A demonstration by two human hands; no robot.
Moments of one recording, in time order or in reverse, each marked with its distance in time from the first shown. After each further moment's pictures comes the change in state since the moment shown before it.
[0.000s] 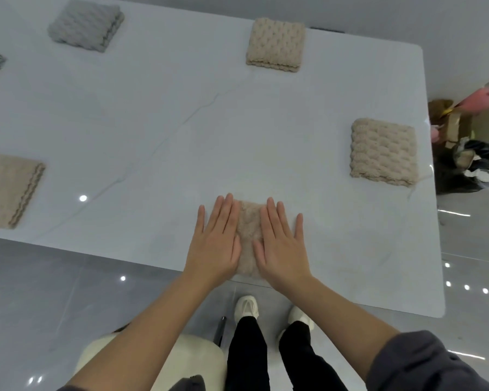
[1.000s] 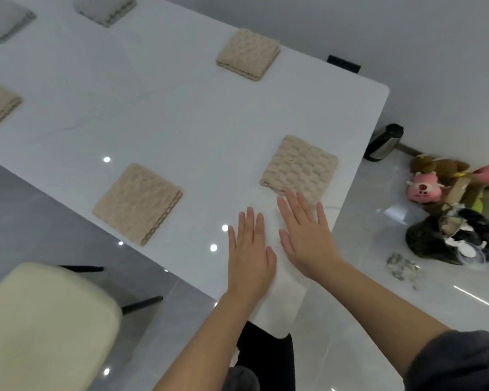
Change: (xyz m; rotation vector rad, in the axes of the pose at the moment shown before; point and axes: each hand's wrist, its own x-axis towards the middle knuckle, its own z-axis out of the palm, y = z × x) left_hand 0.084 0.341 0.067 -0.299 0.117 -0.525; right_hand -0.010 0.294 -0.131 -0.210 -0.106 -0.392
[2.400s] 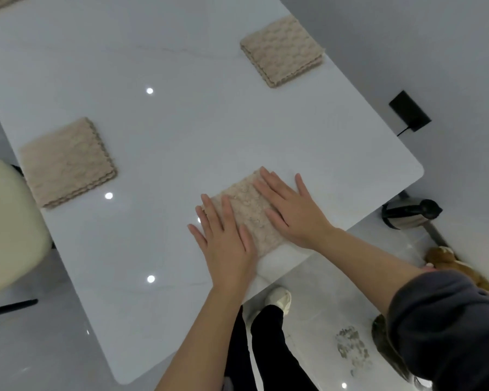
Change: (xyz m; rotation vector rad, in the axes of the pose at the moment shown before) left_hand 0.156 0.117 0.086 -0.132 0.395 -0.731; right_hand 0.200 0.189 -0.017 0.111 -0.220 -0.738
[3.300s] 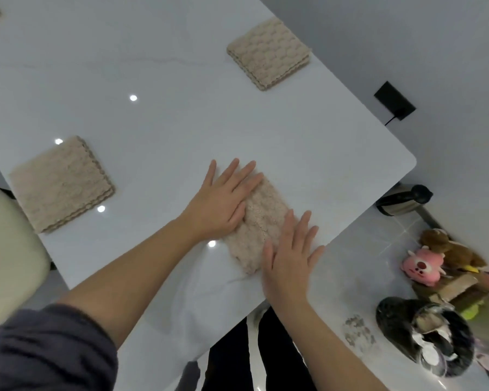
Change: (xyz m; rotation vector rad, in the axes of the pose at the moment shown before) left_hand 0.120 -0.012 -0.065 0.343 -0.371 0.922; right_hand -0.037 -0.114 0.057 0.309 0.343 0.859
